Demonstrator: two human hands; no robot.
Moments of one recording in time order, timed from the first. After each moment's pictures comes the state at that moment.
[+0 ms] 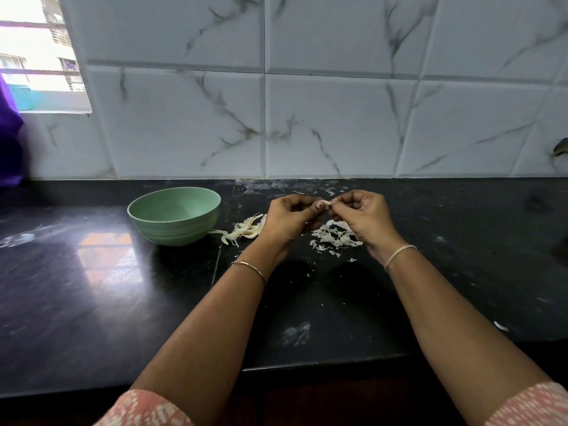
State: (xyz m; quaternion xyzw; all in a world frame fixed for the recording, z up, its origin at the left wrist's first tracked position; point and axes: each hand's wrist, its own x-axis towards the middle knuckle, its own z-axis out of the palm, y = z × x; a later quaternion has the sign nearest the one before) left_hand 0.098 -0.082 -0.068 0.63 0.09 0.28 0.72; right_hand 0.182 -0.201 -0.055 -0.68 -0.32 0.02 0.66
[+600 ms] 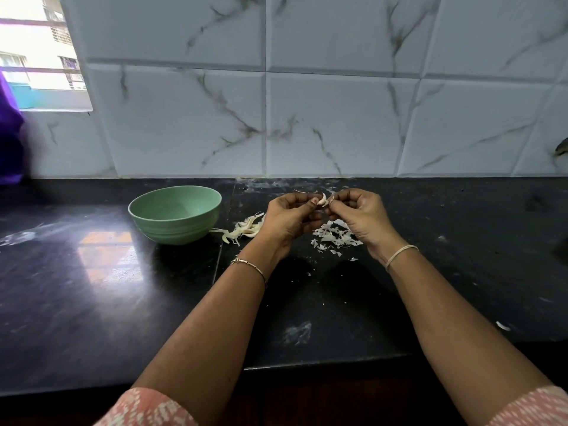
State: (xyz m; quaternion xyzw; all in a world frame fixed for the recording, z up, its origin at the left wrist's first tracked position) left_hand 0.095 -0.082 -0.064 0.56 0.11 0.27 0.77; right_hand 0.180 -0.200 -0.056 -0.66 -0.35 0.05 0.66
